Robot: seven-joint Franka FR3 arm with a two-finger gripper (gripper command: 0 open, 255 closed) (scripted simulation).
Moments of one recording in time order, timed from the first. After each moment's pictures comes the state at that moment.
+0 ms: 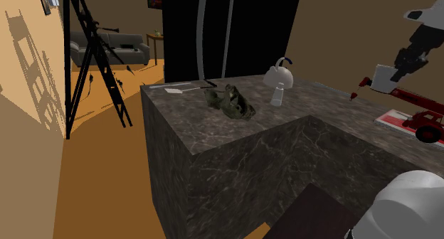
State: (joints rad) arm -0.21 -0.83 -0.47 -1.94 -0.34 1.41 -1.16
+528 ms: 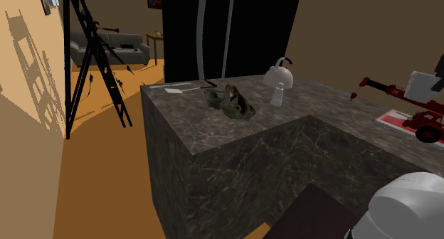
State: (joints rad) arm -0.29 -0.99 -0.50 -1.96 -0.42 1.29 -1.28
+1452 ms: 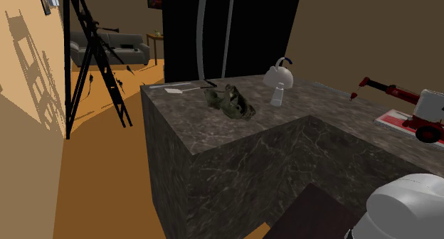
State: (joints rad) arm -0.35 -1.15 -0.55 -2.12 -0.50 1.31 -1.33
